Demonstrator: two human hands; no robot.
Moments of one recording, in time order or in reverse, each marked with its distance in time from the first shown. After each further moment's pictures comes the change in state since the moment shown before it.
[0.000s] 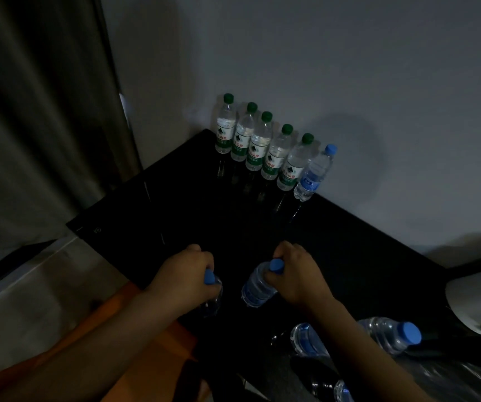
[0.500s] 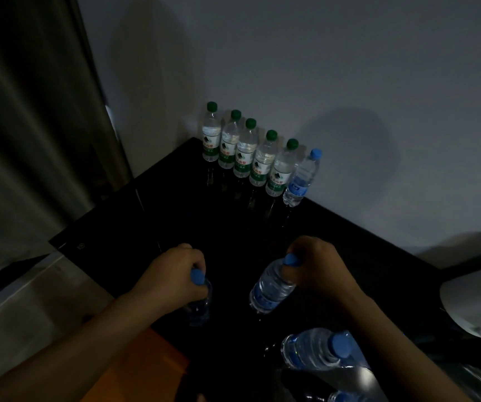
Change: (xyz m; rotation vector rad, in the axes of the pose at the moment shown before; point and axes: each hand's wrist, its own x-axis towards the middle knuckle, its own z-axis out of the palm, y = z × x) left_hand 0.022 0.011 -0.013 -0.091 -0.003 0.081; right_hand 0.001 0.017 -0.067 0.039 0.072 0.023
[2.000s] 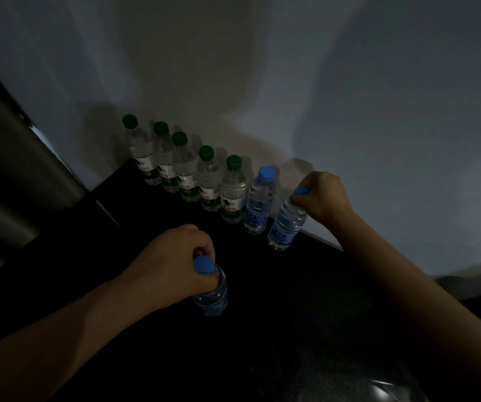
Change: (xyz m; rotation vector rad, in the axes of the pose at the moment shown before) left_hand 0.214 0.116 0.023 -0.030 -0.003 0.055; right_hand 0.247 0.147 -0.116 -0.018 0.260 0.163
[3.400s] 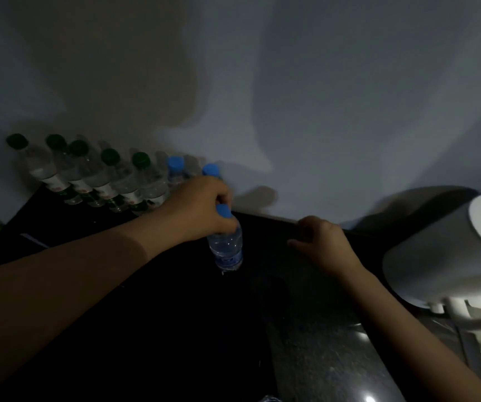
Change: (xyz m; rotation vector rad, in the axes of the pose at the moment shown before) left_hand 0.094 0.120 0.069 0.192 -0.102 0.366; right_hand -0.144 0.130 -0.044 0.011 -0.008 0.180
